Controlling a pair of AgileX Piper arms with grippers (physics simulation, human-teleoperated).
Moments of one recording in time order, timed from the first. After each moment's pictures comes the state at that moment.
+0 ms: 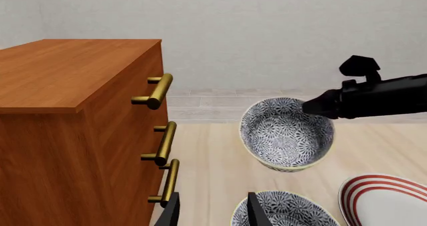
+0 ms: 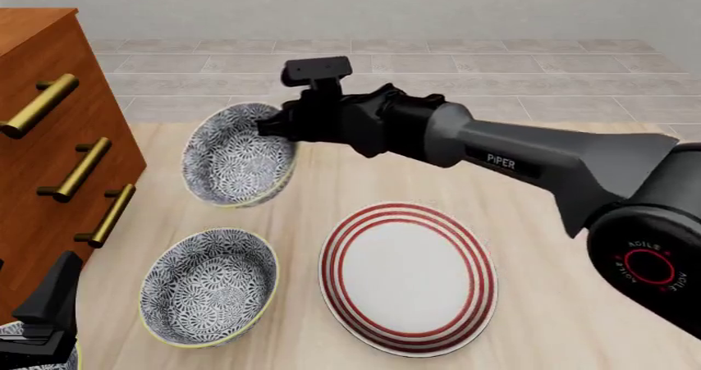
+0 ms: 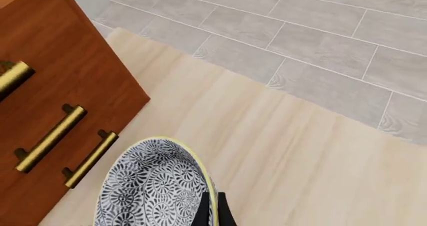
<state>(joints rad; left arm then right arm) 0.00 0.01 0.00 0.00 0.00 0.72 2.05 -1.66 0.16 0.24</state>
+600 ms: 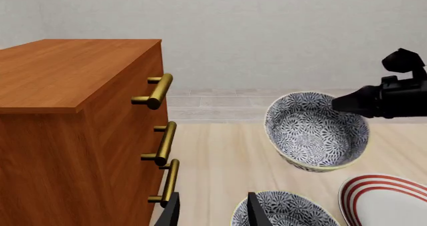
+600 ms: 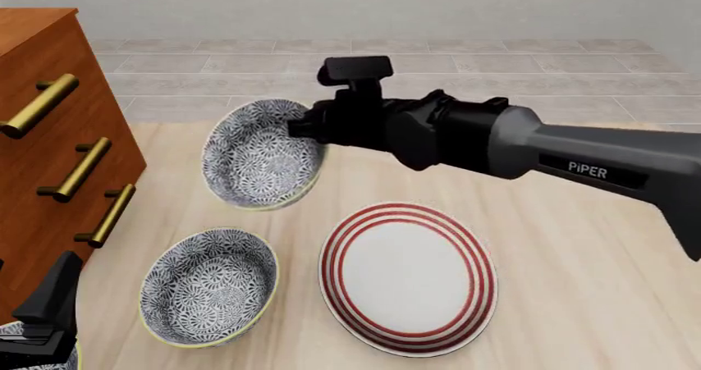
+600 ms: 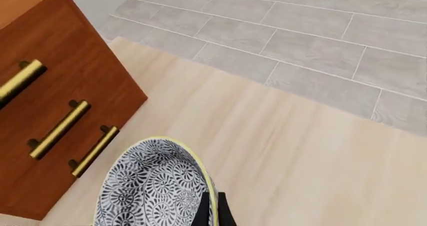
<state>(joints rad) 0.00 0.01 0.00 0.00 0.00 0.69 1.85 -1.39 0.06 0.27</state>
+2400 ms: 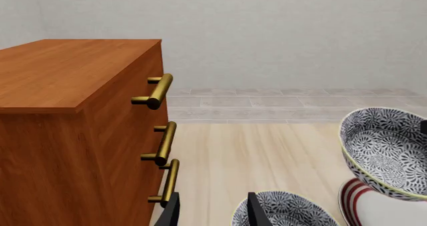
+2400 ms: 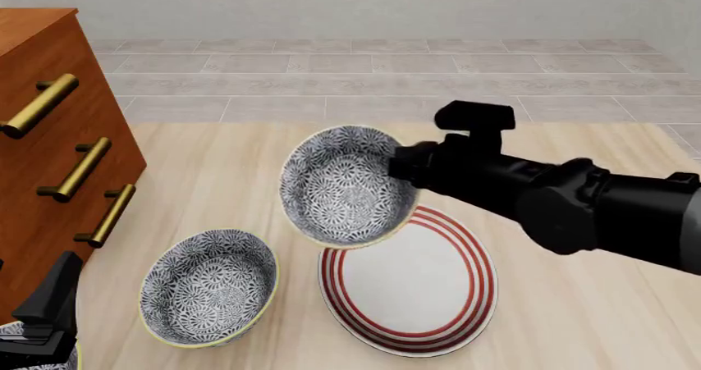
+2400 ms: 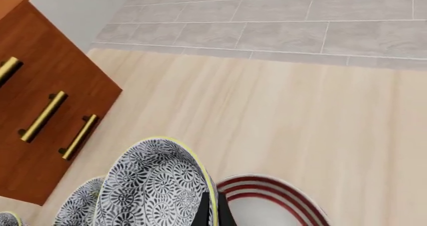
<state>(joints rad) 0.00 0.01 0.00 0.00 0.00 0.56 1.43 -0.81 -0.13 0.39</state>
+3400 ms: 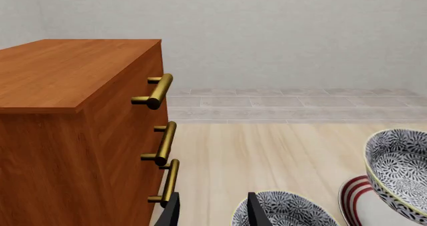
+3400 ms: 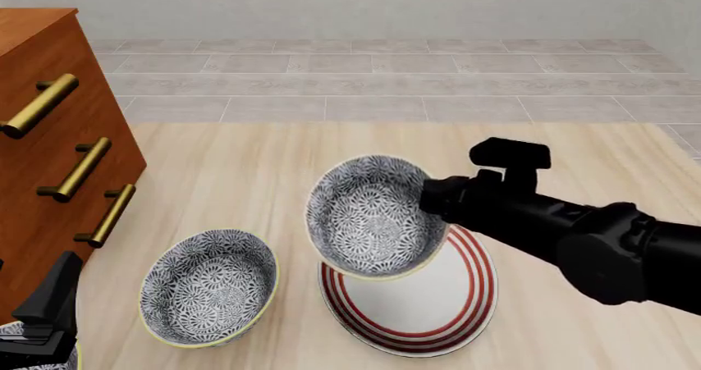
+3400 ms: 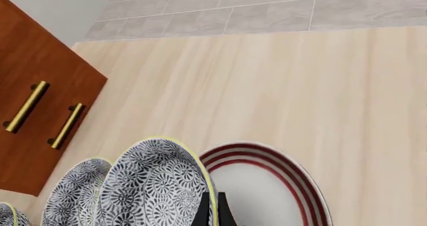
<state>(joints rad) 0.00 0.01 0.00 0.00 0.00 0.53 1.32 -0.61 -0.16 0.44</state>
